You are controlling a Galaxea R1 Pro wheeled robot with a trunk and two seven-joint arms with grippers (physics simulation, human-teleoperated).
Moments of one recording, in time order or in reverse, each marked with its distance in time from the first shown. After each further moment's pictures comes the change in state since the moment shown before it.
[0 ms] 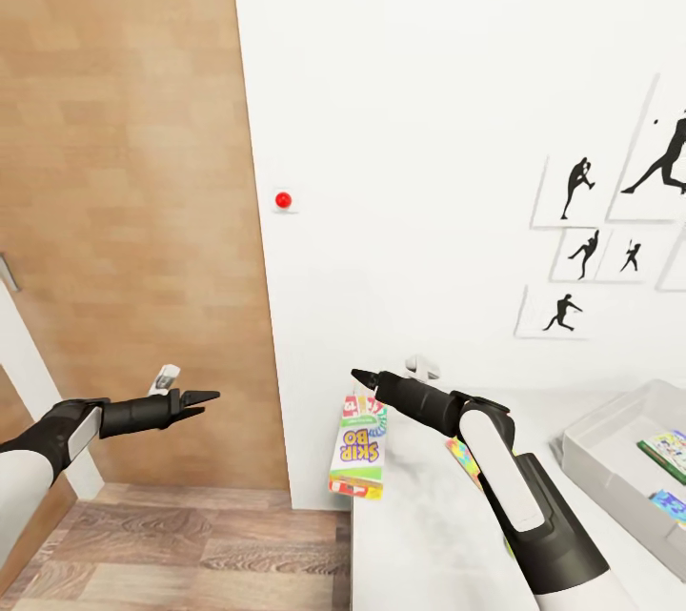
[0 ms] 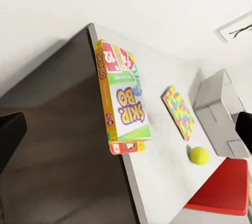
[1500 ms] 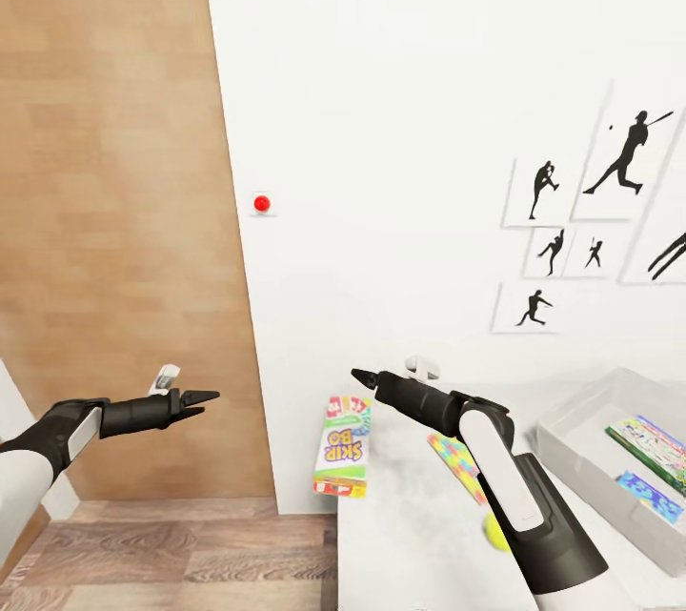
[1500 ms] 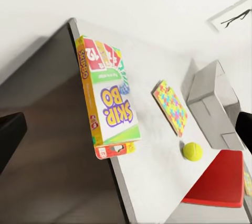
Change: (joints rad) left arm 0.000 0.001 0.001 0.000 -0.001 0.001 0.001; right arm 0.000 0.002 -0.001 0.004 -0.001 -0.004 -0.002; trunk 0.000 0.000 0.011
